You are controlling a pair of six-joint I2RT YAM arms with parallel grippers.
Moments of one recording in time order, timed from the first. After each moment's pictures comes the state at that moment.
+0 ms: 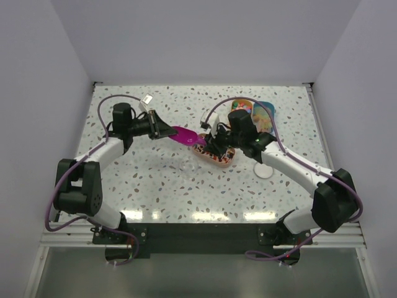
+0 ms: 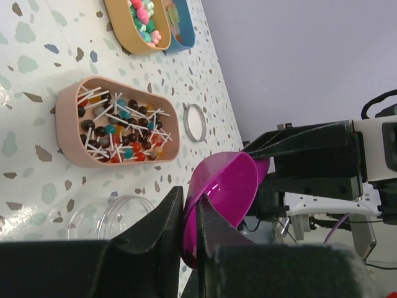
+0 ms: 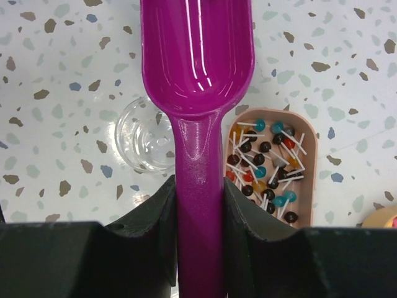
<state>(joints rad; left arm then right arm) -0.10 1.54 0.88 0.24 1.01 -0.76 0.63 1.44 1.07 -0.23 -0.41 -0.31</state>
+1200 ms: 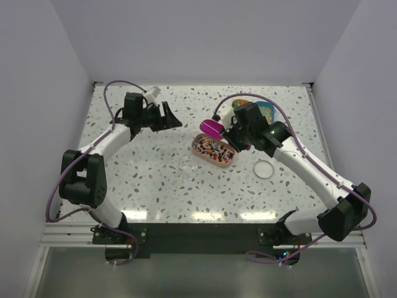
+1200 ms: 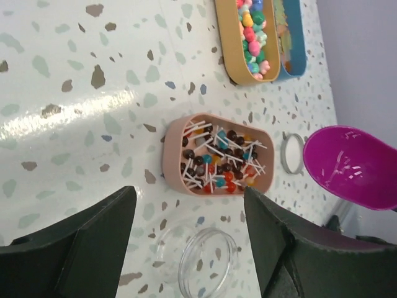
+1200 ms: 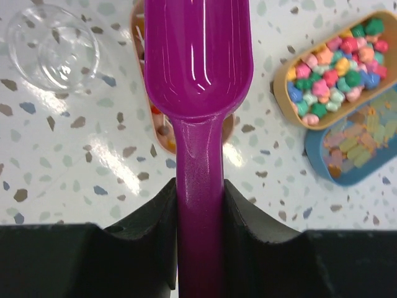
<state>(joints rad) -0.16 1.62 1.08 -0.06 0.66 -0.49 0.64 1.34 1.28 -0.72 0.00 -0.29</state>
